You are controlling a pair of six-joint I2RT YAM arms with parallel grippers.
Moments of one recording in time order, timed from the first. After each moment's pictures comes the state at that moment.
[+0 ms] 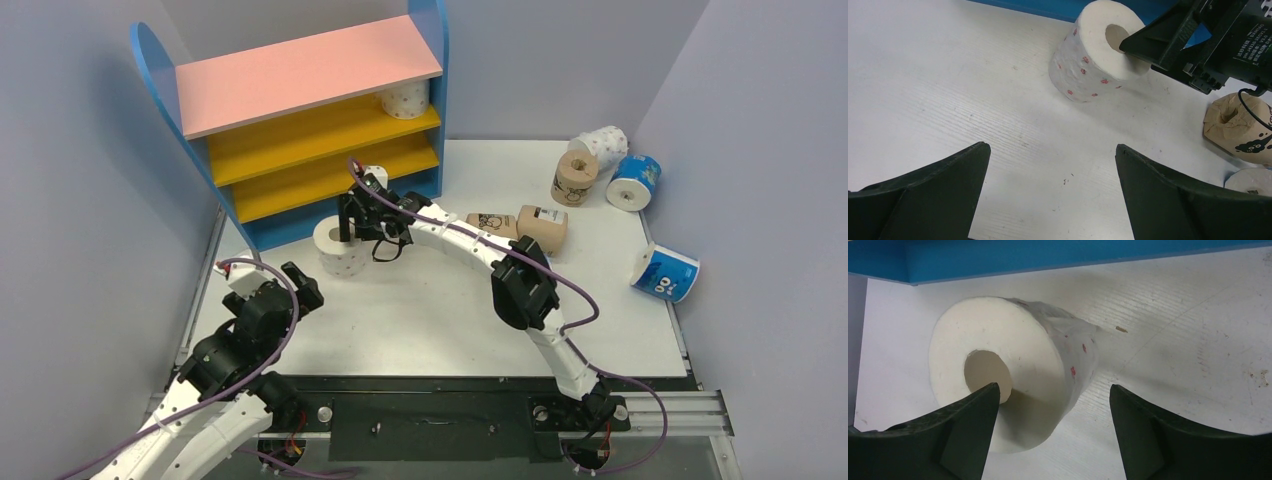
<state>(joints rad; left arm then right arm) -0.67 0.46 0.68 -0.85 -0.72 -0.86 0.90 2.29 2.08 -0.58 0.10 0.62</state>
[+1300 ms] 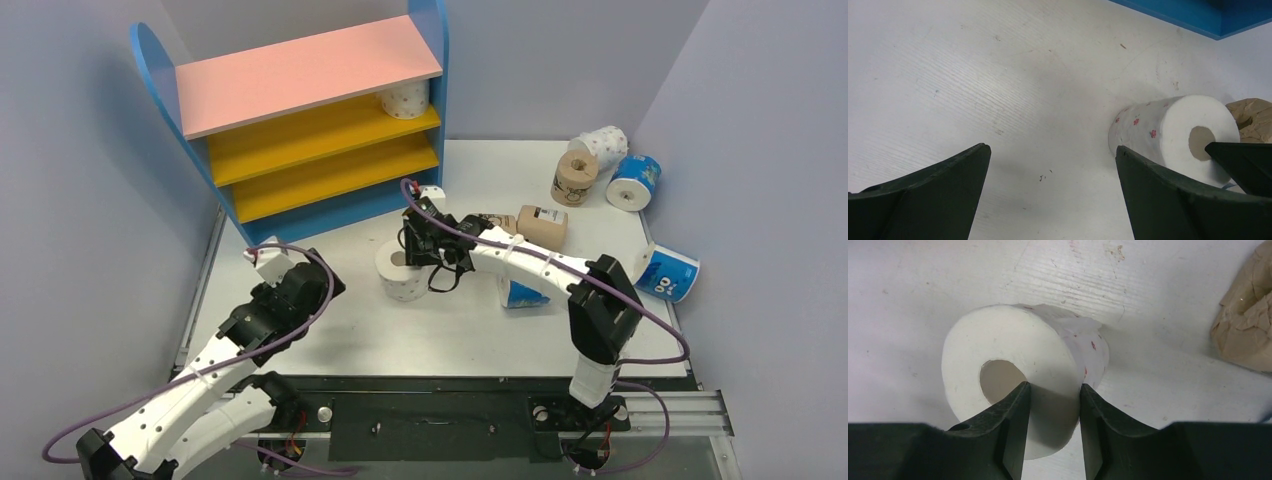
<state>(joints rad) -0.67 0.74 0.69 -0.78 -0.68 -1.05 0.86 1.80 1.44 -0.53 0.20 0.61</state>
